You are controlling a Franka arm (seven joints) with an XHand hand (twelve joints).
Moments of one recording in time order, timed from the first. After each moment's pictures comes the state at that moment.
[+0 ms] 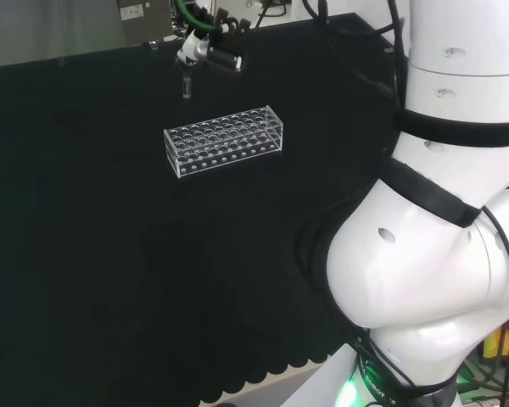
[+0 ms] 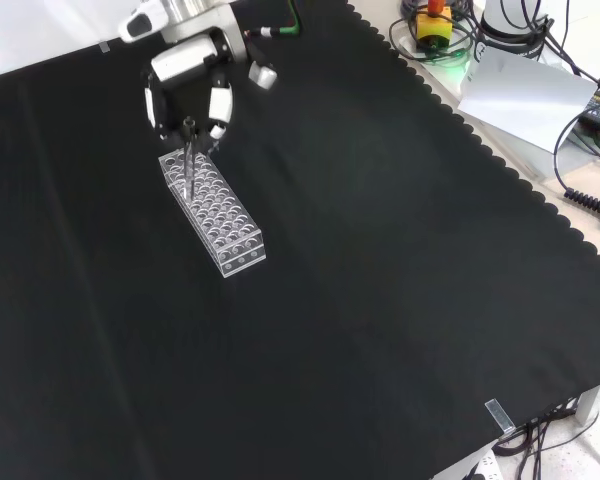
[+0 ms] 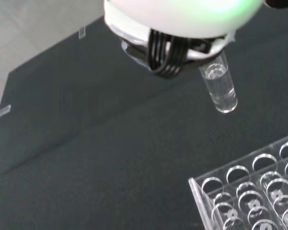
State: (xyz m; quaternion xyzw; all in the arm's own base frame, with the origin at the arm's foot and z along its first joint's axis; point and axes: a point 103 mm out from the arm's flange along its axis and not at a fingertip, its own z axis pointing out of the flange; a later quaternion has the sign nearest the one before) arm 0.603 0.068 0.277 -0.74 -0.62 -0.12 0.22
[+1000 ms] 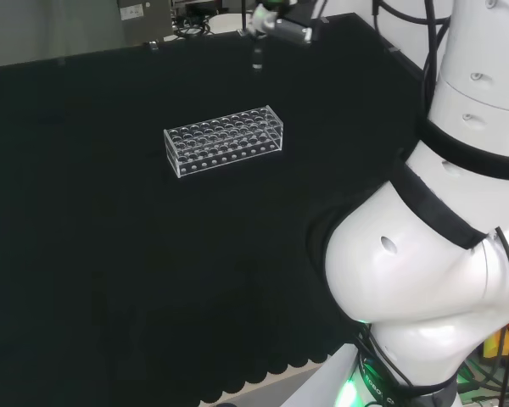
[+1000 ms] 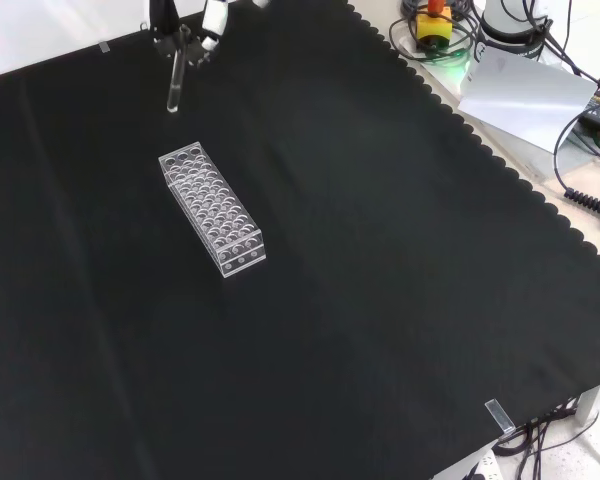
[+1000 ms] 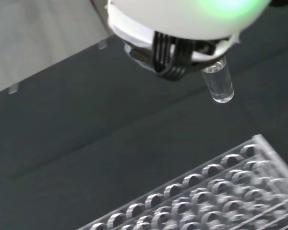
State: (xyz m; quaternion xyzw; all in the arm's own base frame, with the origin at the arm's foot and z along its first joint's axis) arm 0.550 -0.051 0.331 -0.79 -0.58 -0.10 0.16
